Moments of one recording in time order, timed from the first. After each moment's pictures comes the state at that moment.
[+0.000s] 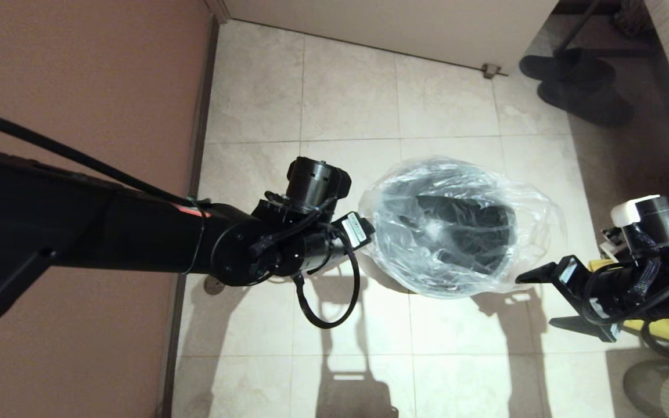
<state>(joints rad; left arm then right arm) -0.70 1.98 -1.36 -0.09 0.26 -0.78 0.13 1.65 -0.87 0.03 0.22 0.96</state>
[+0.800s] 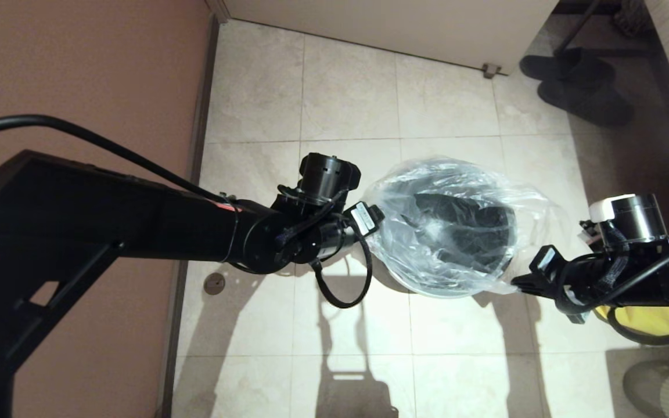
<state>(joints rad) -0.69 2.08 -1.49 -0.11 0.26 -0.78 0.14 1.75 -0.89 -0.14 0.26 0.96</state>
